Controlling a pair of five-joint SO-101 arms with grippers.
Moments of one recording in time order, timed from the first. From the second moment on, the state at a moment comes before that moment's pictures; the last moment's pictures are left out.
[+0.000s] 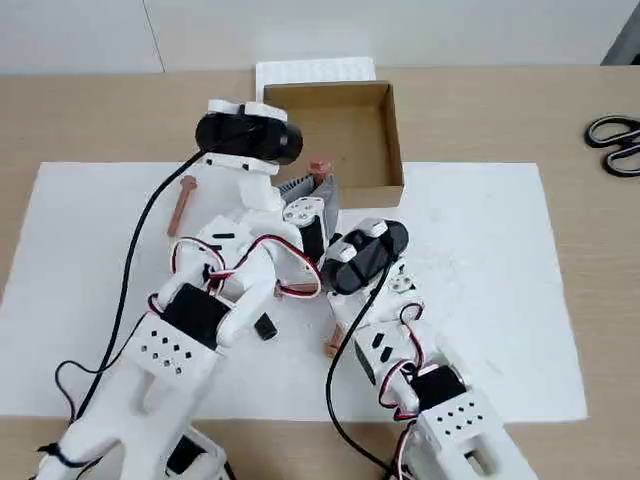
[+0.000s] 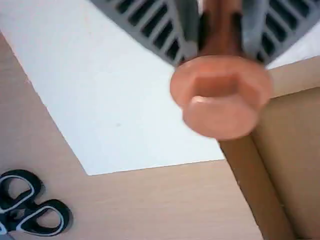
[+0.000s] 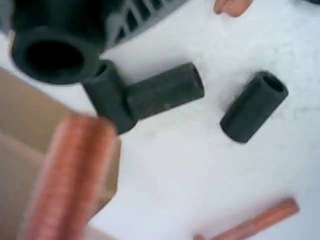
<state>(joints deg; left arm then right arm) 30.2 -37.8 42.2 33.3 25.9 -30.1 -62.9 86.9 6.5 7.9</state>
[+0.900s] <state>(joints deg) 30.4 -32.1 20.9 49.9 26.6 -28.0 -64.4 81.8 5.7 7.9</state>
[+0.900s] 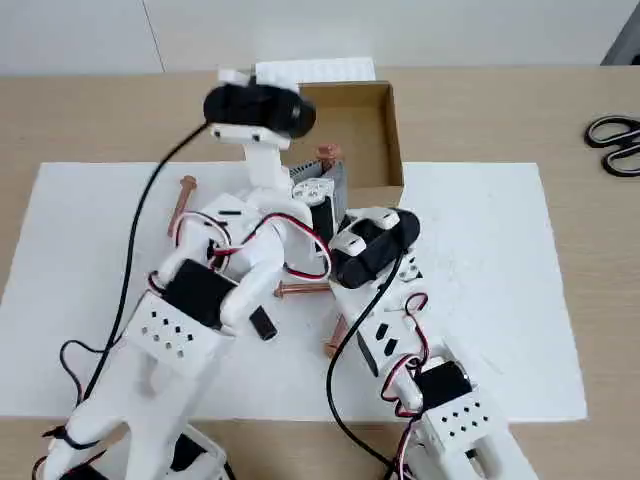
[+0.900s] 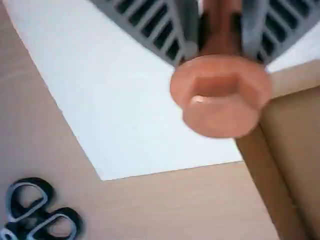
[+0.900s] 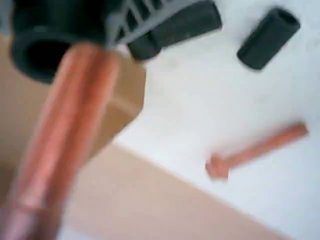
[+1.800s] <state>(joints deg) 35.3 -28.0 -1.1 64.6 30.5 -28.7 -102.3 96.1 9.3 8.9</state>
